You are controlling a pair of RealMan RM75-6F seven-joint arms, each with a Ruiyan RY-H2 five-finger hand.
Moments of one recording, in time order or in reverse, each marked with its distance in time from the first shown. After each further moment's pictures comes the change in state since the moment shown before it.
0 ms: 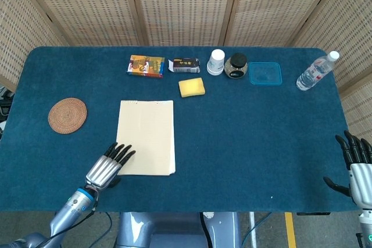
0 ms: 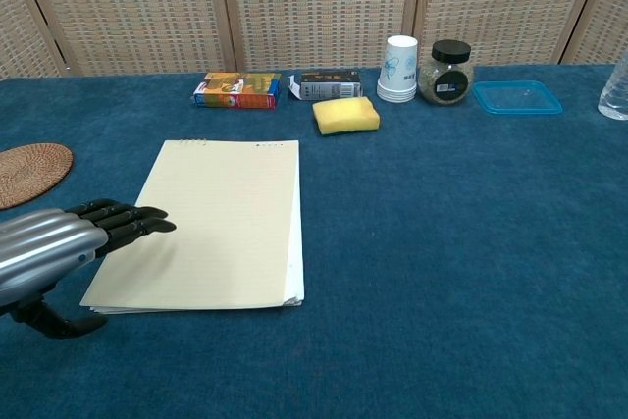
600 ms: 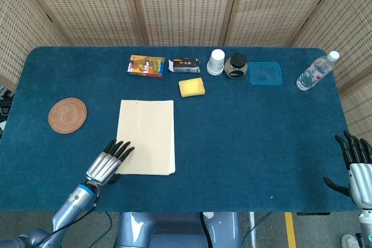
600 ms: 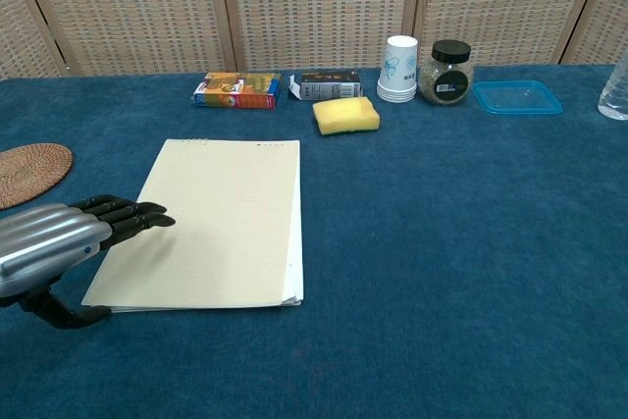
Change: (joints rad) left arm -0.026 -0.016 -0.010 0.032 -0.050 -0.019 0.012; right arm 0.001 -0.001 -0.001 0.000 0.001 -0.003 0.000
